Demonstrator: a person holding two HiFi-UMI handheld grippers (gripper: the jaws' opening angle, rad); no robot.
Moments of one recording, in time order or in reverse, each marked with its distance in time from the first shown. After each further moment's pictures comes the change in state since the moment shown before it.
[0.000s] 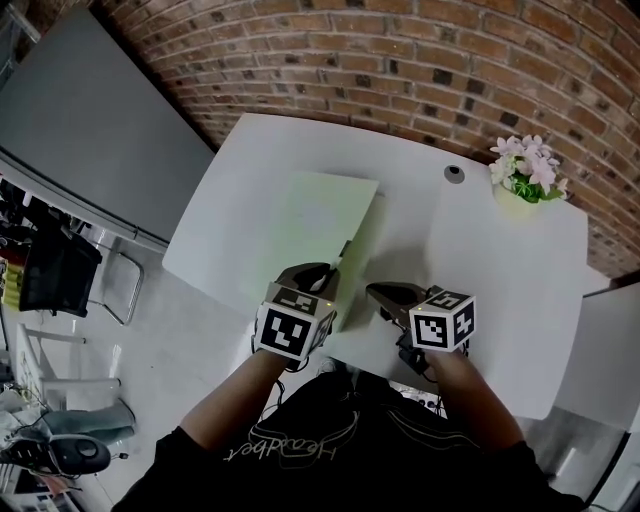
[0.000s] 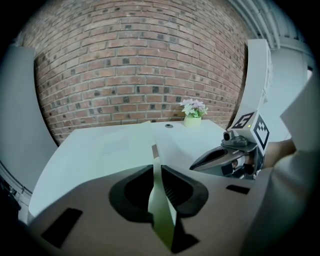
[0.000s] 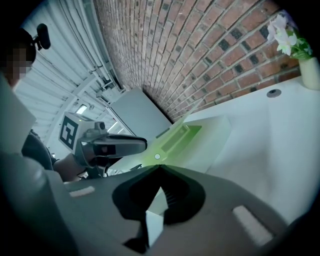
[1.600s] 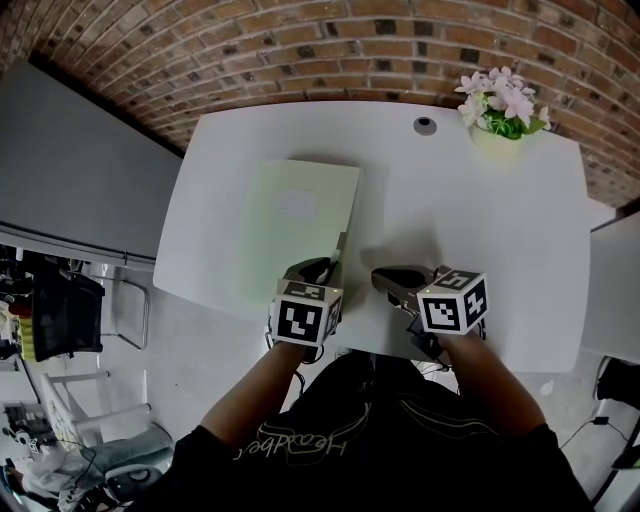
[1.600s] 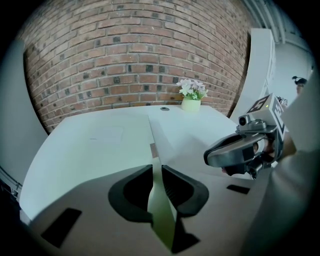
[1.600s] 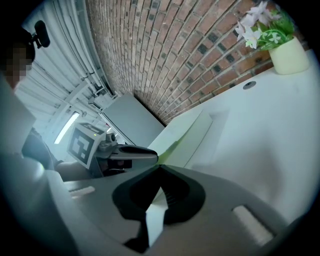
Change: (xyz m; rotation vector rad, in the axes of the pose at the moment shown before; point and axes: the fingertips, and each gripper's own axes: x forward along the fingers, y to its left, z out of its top) left arm 0.057 -0.027 -0.046 0.014 0.125 -0.017; right arm -0.032 -0.025 -0.030 0.089 -0.051 -0.063
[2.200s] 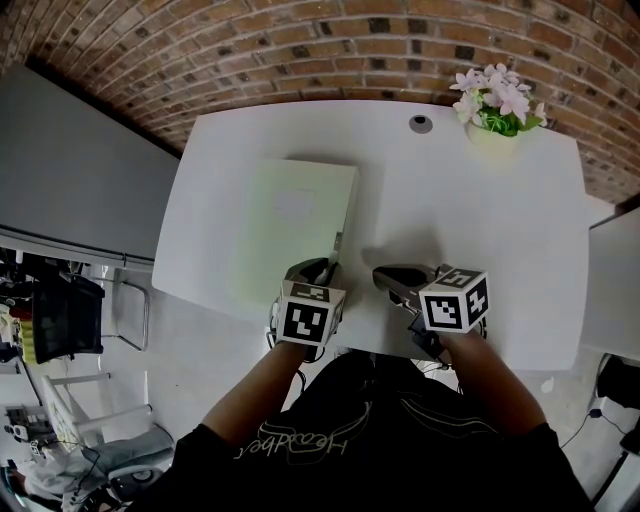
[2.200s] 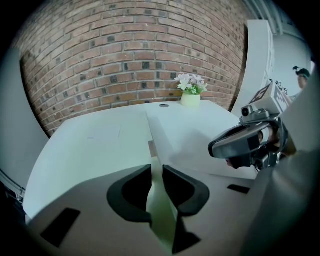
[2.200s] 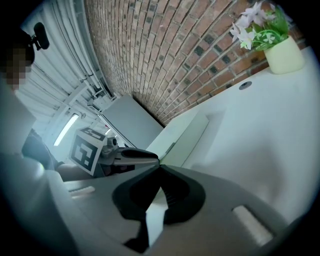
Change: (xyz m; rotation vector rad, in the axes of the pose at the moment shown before) left arm 0.009 -0.003 -0.007 0.042 0.022 0.030; right arm -0.008 -0.006 0.000 0.020 -0.011 -0.005
